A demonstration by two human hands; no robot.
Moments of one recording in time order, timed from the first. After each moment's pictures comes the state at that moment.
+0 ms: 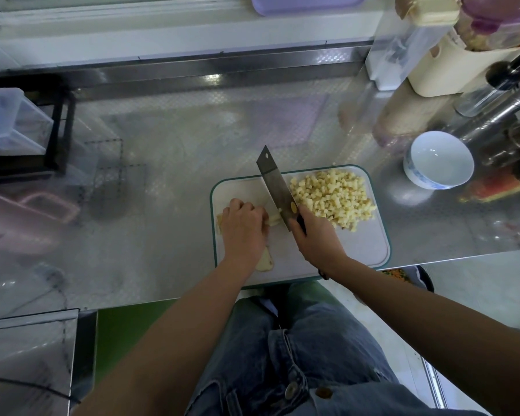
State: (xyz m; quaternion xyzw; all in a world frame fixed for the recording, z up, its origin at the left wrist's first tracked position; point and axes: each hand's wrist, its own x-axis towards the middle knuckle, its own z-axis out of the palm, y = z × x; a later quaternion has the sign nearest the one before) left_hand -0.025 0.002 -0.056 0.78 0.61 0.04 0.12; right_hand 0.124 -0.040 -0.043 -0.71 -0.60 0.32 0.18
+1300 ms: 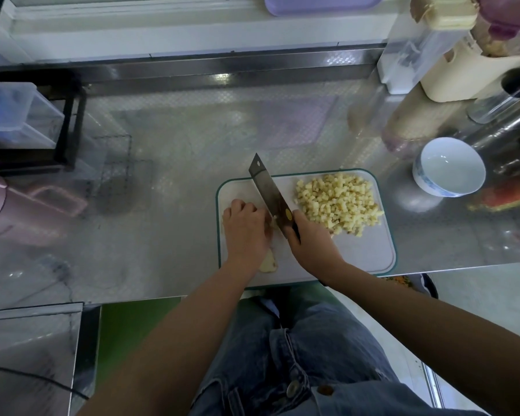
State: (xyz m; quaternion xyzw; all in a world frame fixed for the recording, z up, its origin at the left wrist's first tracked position) left_hand -0.027 0.002 -0.061 0.77 0.63 0.03 0.11; right_hand 0.110 -0.038 -0.044 -0.68 -0.63 0.32 0.15
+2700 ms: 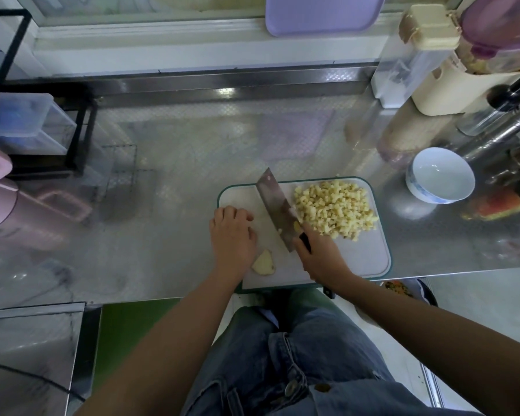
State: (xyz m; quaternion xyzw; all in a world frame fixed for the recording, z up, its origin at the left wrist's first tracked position) left_hand -0.048 -0.008 -0.062 0.72 0.68 0.10 0.12; right_hand 0.126 -0.059 -0.037 -0.70 -0.58 0.38 0.17
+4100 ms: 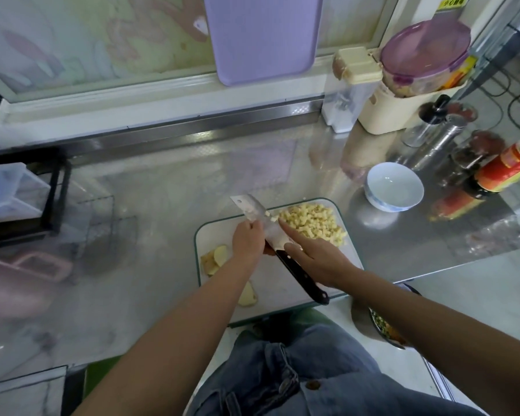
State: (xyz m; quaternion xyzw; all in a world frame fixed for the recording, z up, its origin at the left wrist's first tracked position) left_hand 0.037 0.030 -0.010 0.44 0.67 0.24 0.55; right_hand 0.181 -0.041 -0.014 -0.66 -0.67 0.33 0.10
